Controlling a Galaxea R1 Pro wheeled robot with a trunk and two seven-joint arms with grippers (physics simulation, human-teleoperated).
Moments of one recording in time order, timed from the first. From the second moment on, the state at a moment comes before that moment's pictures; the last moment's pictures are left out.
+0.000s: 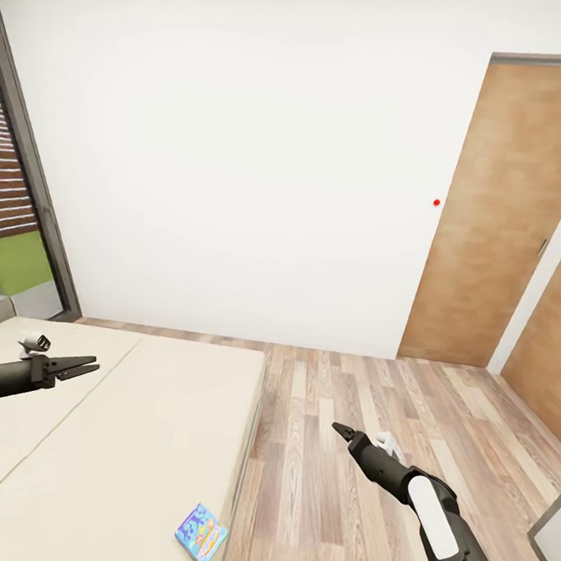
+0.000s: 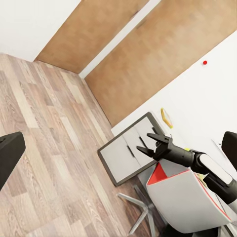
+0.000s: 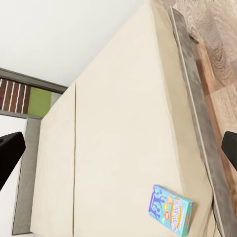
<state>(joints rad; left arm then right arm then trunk) -0.78 0.66 0.01 -0.59 0.41 0.68 -1.51 -0.39 -0.04 -0.11 -0.99 -0.83 0.61 0.19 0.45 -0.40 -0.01</state>
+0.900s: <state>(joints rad) -0.78 0.66 0.01 -0.59 0.41 0.68 -1.51 -0.39 -0.03 -0.11 -1.06 -0.83 0.62 0.19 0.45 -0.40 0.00</state>
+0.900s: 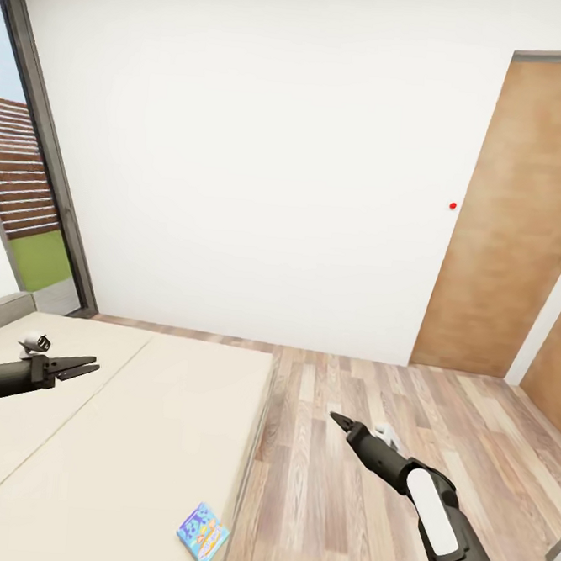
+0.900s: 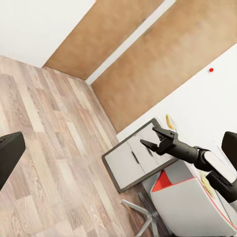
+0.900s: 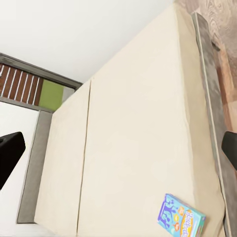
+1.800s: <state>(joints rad) -0.78 0.66 0.01 -0.59 0.41 0.68 -1.51 -0.39 -0.03 -0.11 -1.07 -0.83 0.62 0.19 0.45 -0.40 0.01</state>
